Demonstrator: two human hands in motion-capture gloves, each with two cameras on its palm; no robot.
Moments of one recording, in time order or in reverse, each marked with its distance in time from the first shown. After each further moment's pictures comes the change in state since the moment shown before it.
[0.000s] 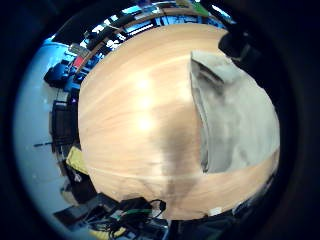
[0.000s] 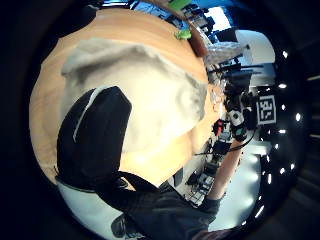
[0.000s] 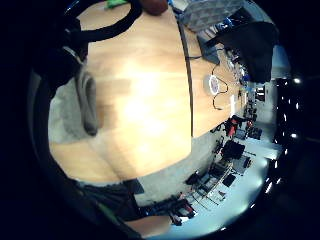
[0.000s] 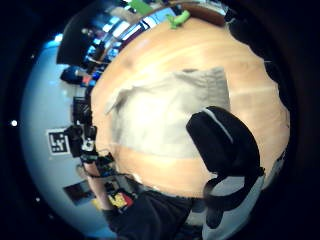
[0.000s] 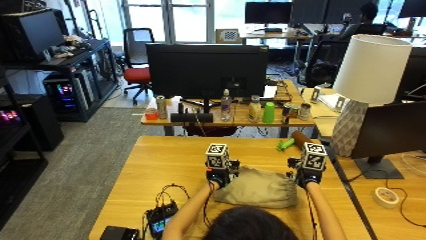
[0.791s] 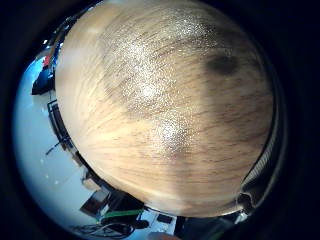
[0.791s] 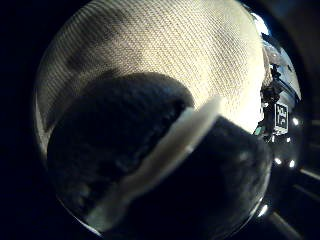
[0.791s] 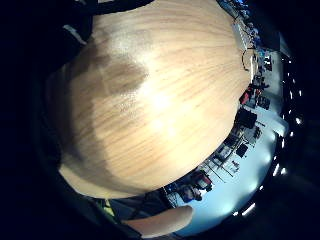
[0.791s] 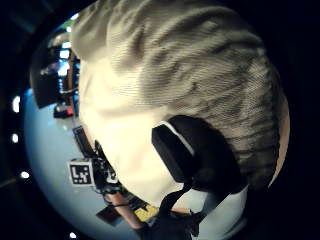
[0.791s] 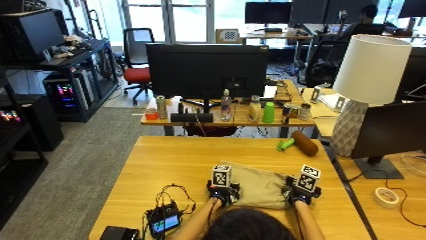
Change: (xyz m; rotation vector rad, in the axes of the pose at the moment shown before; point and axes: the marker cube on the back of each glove) left arm 0.003 0.064 0.115 -0.643 -0.046 -0.085; right arm -0.008 0.078 0.082 -0.205 -0.011 0.507
